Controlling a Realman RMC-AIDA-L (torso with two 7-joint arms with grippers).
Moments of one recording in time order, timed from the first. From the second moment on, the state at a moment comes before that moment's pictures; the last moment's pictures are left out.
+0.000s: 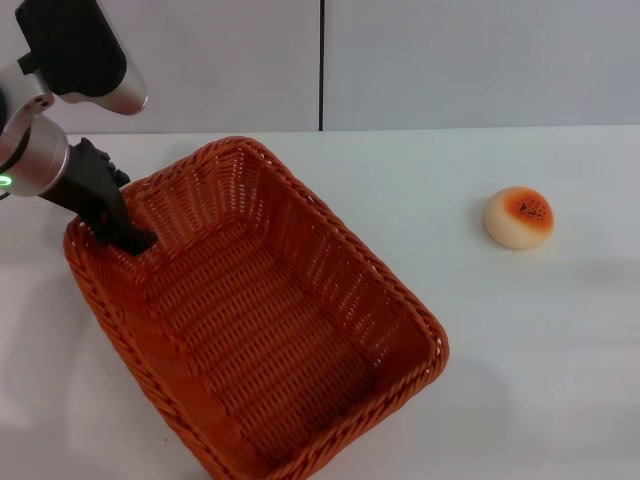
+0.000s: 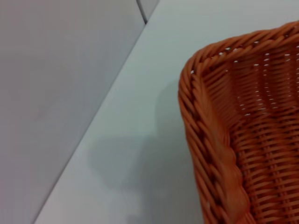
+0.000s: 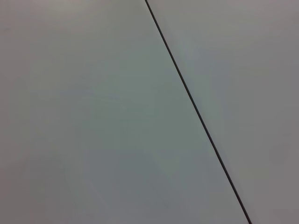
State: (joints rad) left arm -0.52 -2.07 1.34 1.41 2.76 1.44 -2.15; right arm 0.20 2.07 -0.24 -0.21 -1.23 -1.72 0.85
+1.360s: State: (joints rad) left arm -0.66 -2.07 1.33 1.34 2.78 1.49 -2.69; right arm 0.24 2.07 -0.20 -0.29 -1.22 -1.68 0.86
